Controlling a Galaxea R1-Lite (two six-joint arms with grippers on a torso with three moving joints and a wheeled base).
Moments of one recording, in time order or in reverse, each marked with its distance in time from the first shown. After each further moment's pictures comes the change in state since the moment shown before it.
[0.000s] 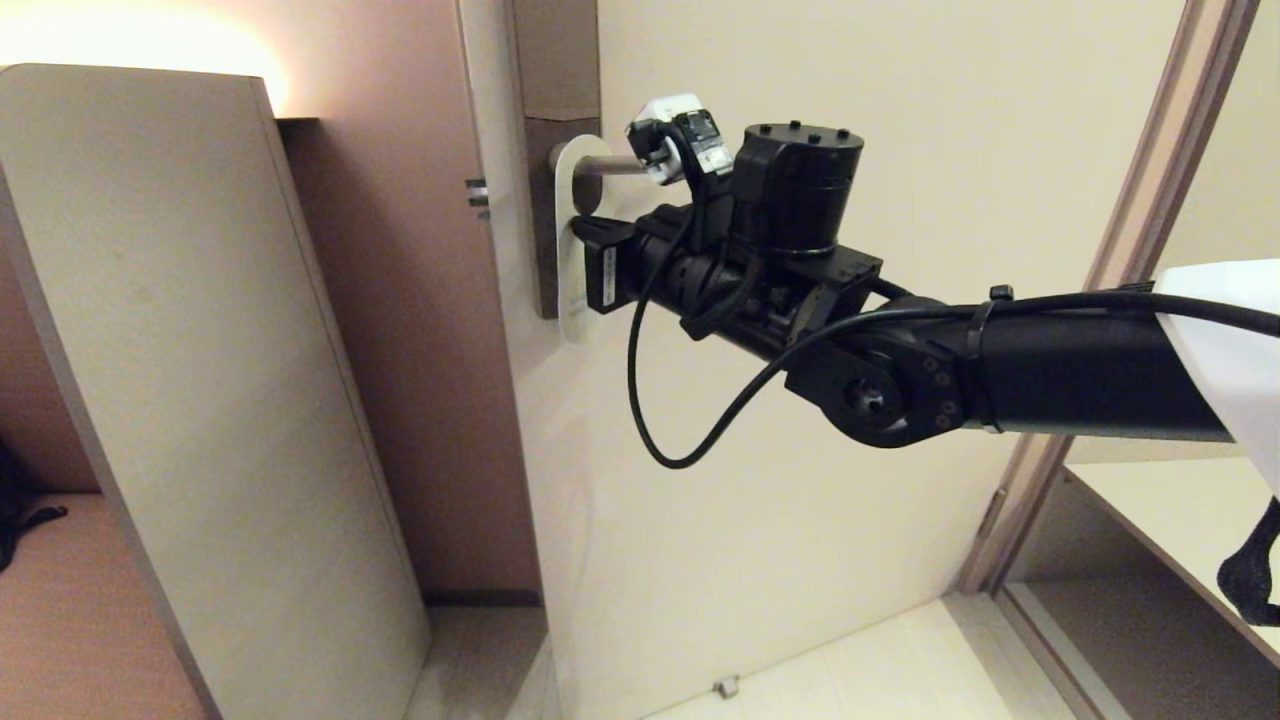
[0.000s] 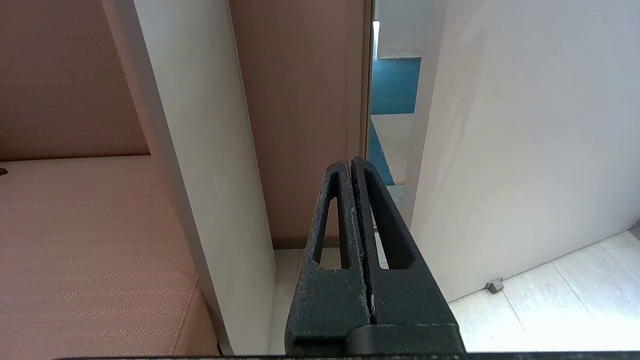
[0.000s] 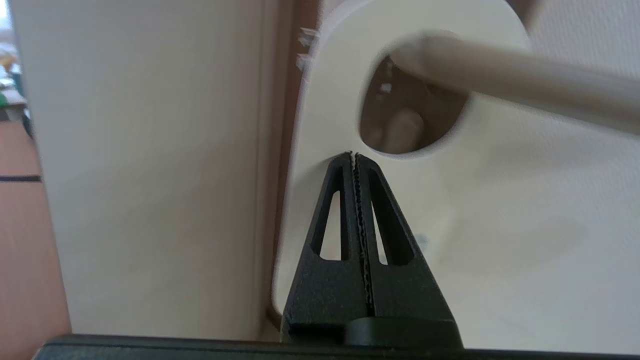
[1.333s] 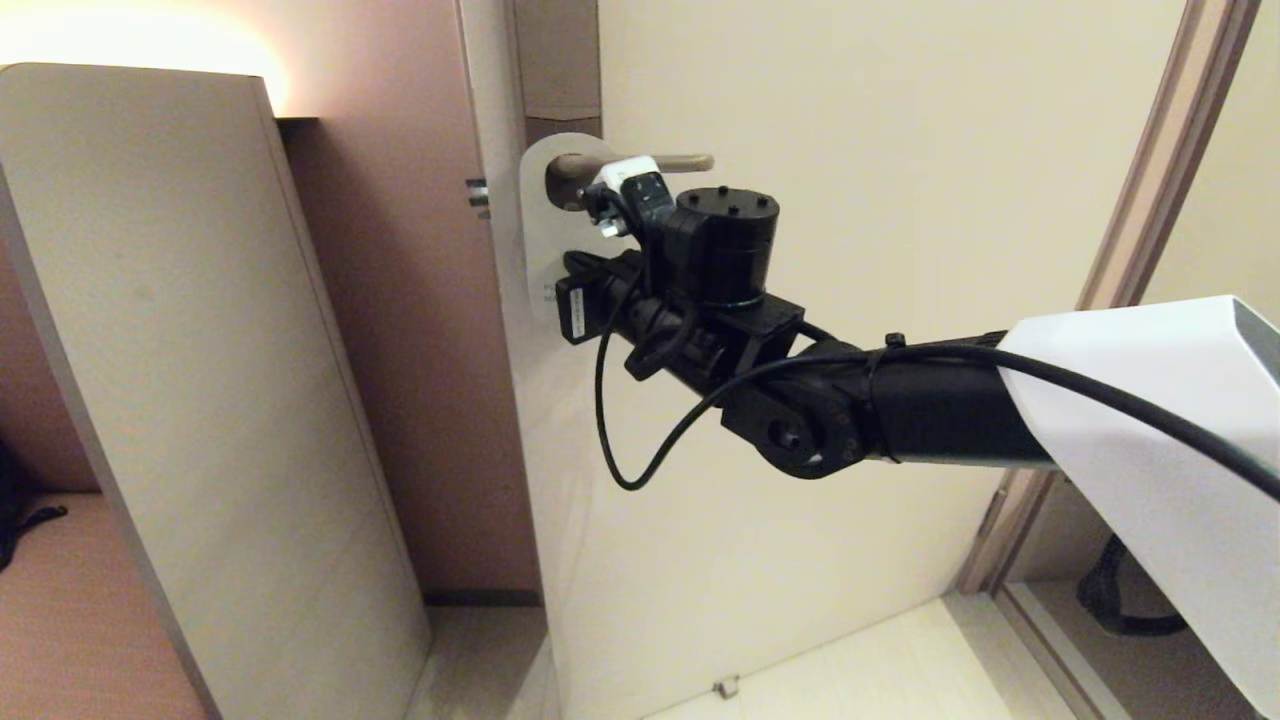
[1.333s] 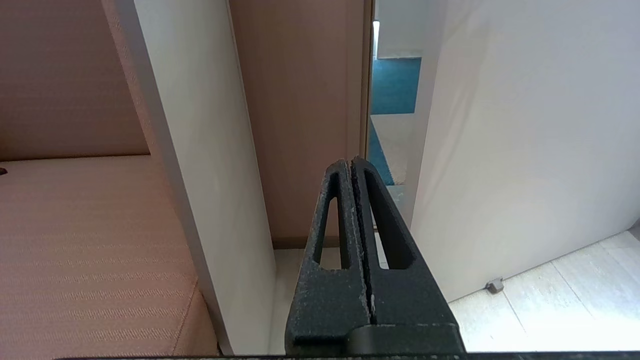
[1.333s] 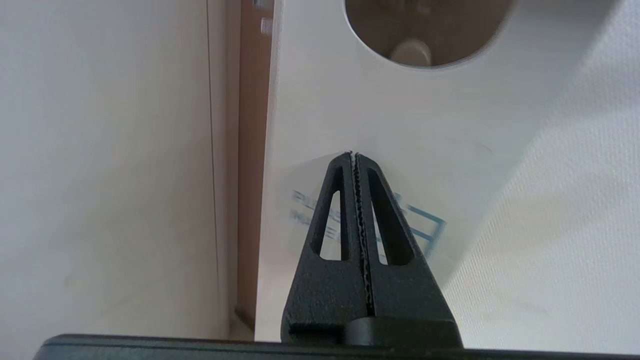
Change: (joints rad) left arm 0.000 0.000 0.000 0.000 0.000 0.000; right arm 0.029 0.116 -0.052 -0.040 -0.161 -0.032
